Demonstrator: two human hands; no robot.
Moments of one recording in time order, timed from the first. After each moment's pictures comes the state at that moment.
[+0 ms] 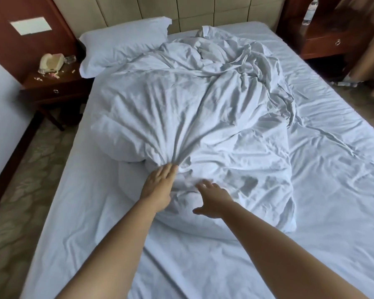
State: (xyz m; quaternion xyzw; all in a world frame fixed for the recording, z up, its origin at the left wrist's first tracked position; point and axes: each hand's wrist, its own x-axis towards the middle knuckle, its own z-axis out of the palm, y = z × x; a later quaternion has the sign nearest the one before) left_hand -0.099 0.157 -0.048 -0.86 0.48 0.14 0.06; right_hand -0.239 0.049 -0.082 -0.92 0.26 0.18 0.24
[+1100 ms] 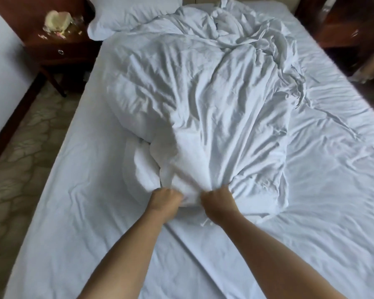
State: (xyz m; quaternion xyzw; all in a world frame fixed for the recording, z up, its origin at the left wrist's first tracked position) left_hand -0.187 0.266 -0.111 -0.81 0.53 0.17 0.16; right_hand -0.309 0.163 -0.098 -0.97 0.19 0.15 0.03
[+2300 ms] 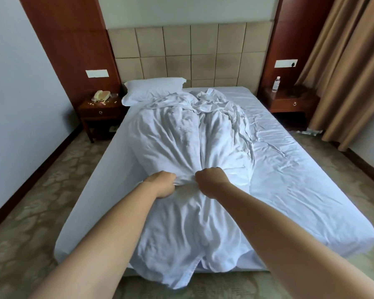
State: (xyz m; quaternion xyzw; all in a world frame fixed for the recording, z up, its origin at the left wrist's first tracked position) left_hand -0.411 0.415 0.136 -0.88 0.44 0.16 0.01; right_hand -0.532 0.305 0.143 -0.98 0.20 0.04 -0.04
